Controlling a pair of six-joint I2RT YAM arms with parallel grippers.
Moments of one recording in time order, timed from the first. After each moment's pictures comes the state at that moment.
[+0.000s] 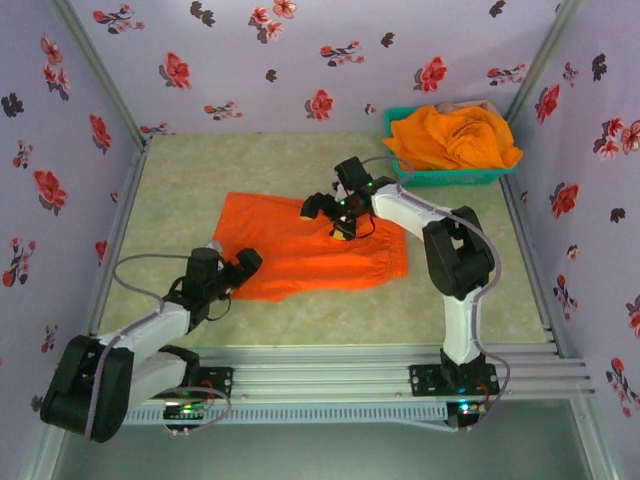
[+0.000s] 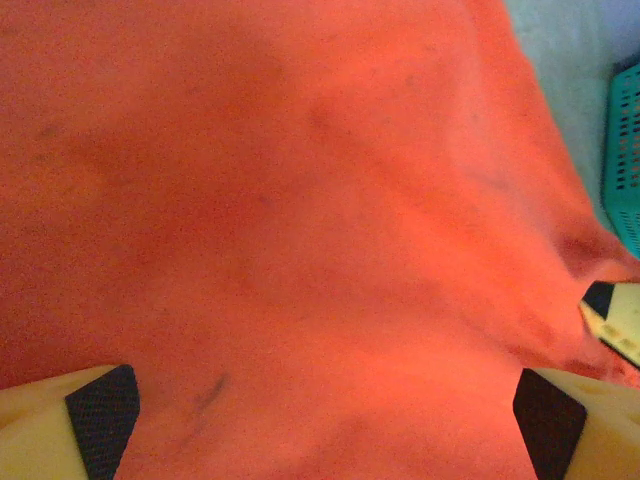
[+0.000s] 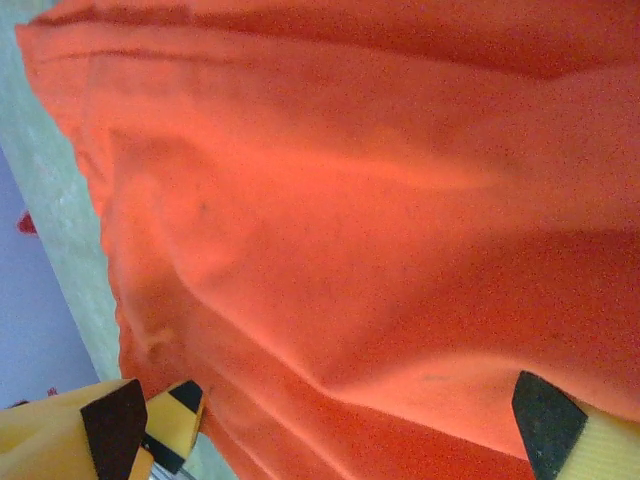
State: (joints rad) left arm -0.36 1.08 0.25 0.16 0.15 -0.99; right arm 0.54 2.03 1.51 -0.55 -0.52 0.84
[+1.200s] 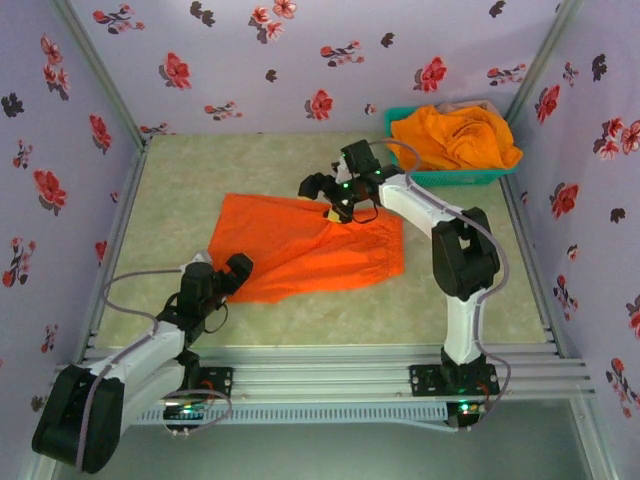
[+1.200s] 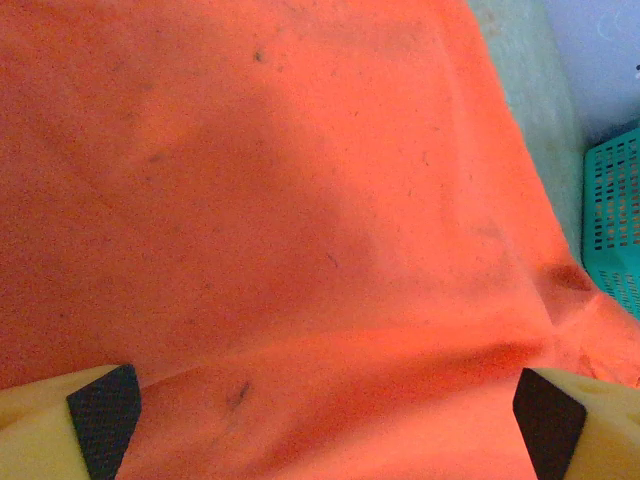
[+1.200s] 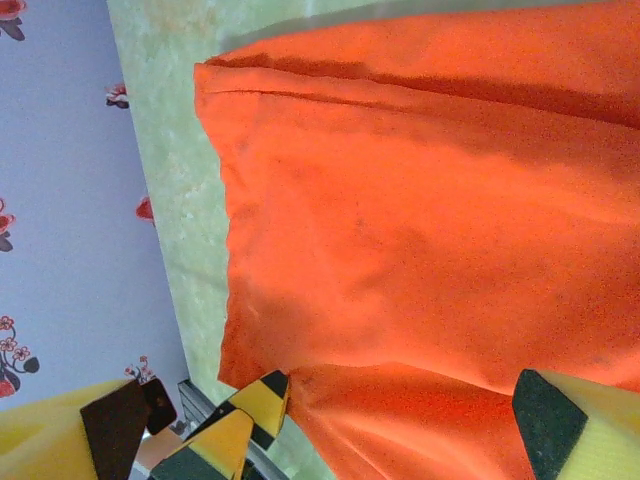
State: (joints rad) left arm -0.37 0.91 0.13 0.19 0.03 -1.07; right arm 0.51 2.00 1.61 -0.52 -0.63 0.84
